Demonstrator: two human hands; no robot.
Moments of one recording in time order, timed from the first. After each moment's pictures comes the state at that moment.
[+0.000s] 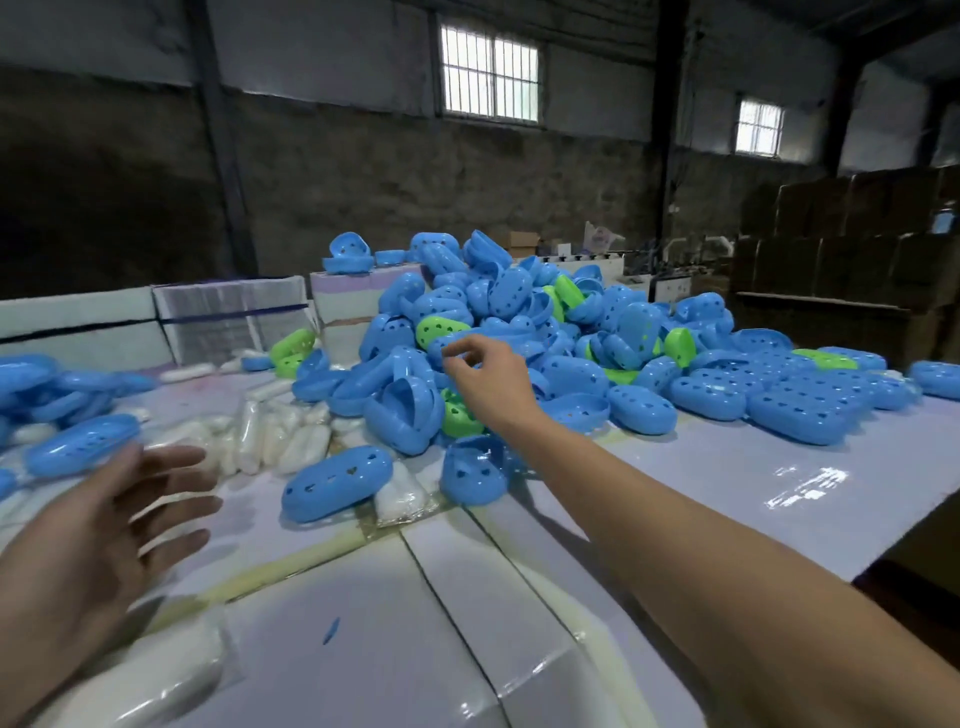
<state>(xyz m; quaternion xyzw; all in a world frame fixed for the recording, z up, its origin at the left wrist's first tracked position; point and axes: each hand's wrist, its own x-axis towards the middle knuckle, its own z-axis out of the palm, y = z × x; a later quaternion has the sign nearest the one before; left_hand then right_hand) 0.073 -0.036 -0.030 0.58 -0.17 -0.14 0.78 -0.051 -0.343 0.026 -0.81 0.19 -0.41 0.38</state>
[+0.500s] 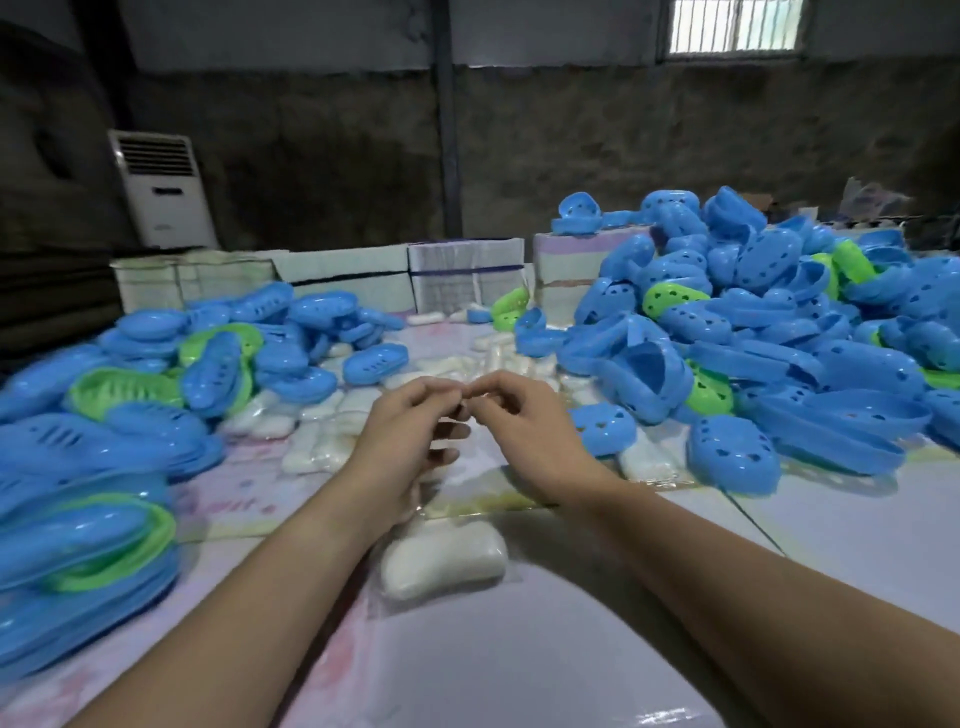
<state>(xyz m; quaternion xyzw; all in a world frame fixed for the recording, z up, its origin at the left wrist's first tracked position) 0.049 -0.032 -0.012 0.66 -0.17 -0.05 0.73 0.014 -0.166 -0.022 -0.81 -0.04 -0.29 0.51</state>
